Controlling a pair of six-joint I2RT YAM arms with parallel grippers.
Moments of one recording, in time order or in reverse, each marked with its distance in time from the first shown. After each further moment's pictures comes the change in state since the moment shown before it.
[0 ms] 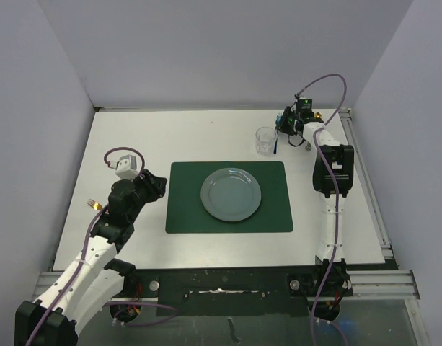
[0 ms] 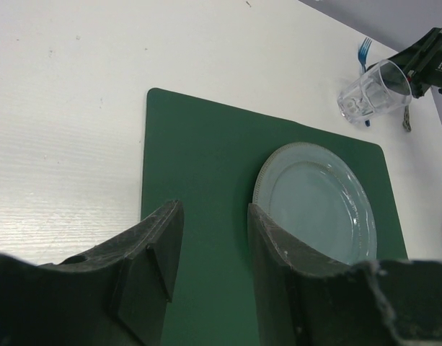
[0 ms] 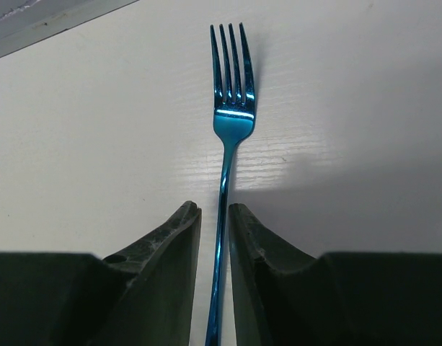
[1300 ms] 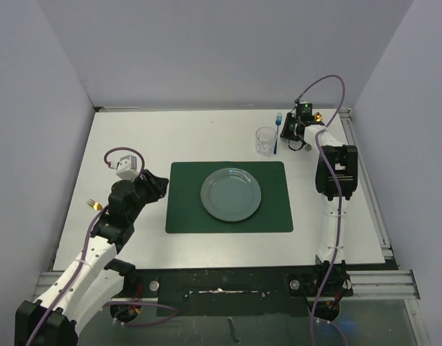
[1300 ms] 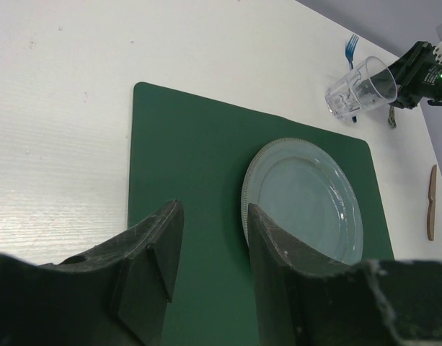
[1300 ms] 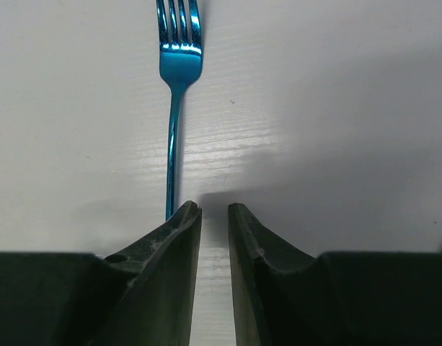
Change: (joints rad) left arm 0.000 -0.001 -0.006 0.009 0.031 -0.028; right arm 0.006 -0.098 -0.155 -0.012 0.116 -0.101
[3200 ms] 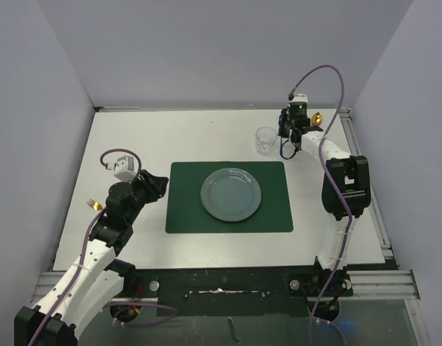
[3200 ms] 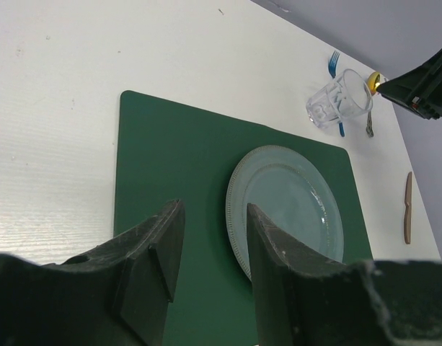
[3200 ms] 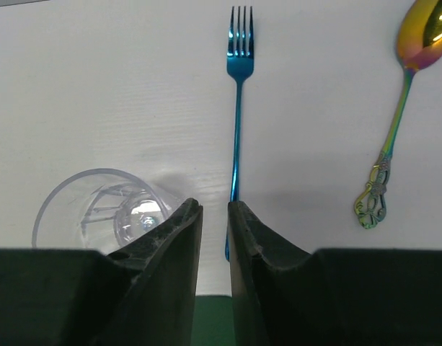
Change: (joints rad) left arm 0.001 -0.042 -0.009 0.014 0.011 -0.034; right arm 0.115 -0.365 -0.346 0.148 0.190 -0.090
